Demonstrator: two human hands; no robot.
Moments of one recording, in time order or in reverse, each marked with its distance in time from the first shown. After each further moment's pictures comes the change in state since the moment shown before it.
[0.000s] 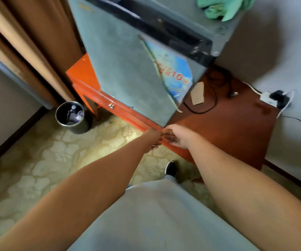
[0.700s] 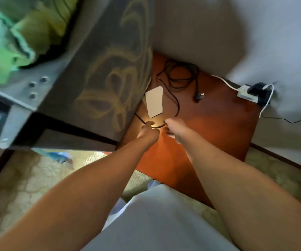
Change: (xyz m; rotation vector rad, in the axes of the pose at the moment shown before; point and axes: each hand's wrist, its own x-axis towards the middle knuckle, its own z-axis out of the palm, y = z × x) left_hand 0.140 0.143 0.220 0.428 0.244 0.080; right_hand 0.132 -0.091 -0.250 0.097 0.103 -0.043
